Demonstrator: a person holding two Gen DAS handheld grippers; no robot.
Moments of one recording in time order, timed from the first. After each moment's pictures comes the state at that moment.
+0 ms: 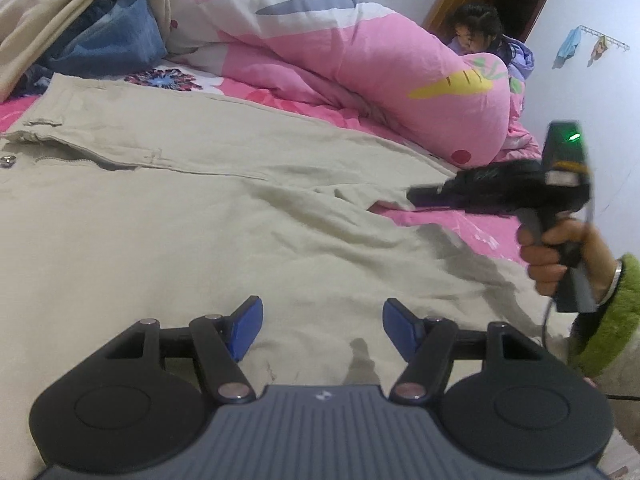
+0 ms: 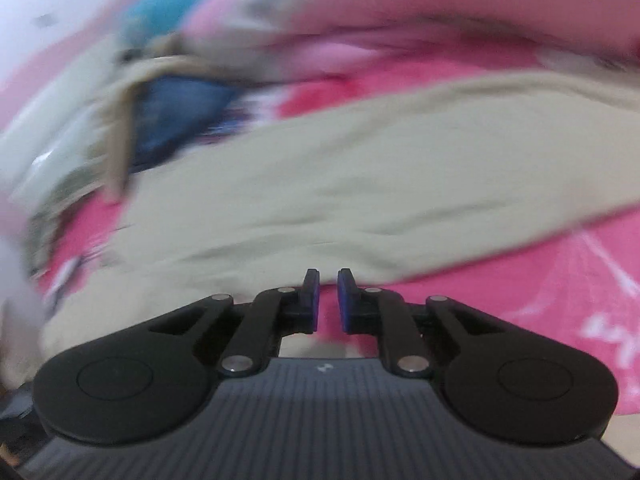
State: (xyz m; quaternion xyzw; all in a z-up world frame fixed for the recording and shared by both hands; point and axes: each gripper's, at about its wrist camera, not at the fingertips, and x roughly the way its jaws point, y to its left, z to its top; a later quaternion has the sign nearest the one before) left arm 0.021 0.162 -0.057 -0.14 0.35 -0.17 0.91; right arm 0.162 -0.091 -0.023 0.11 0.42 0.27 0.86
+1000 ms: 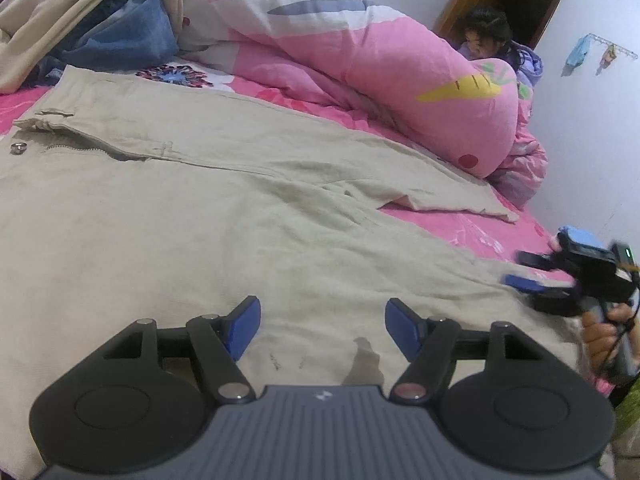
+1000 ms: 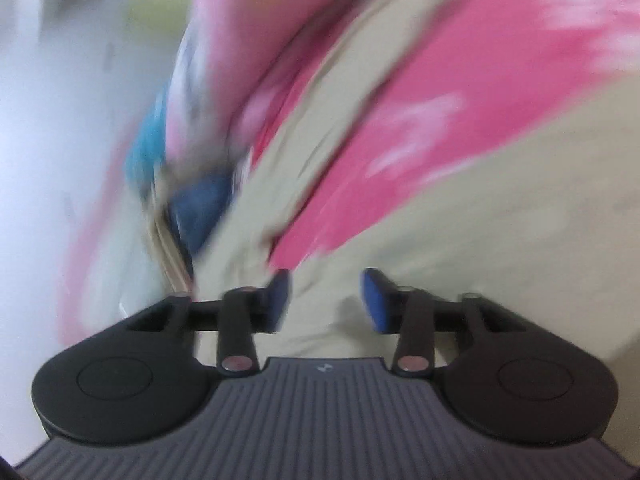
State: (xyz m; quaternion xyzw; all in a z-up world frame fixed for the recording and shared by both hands) left arm 0.016 0.164 -0.059 -0.15 0.35 -0.16 0.91; right arm 0.057 -0.327 -0.080 0.49 0.36 0.16 0.78
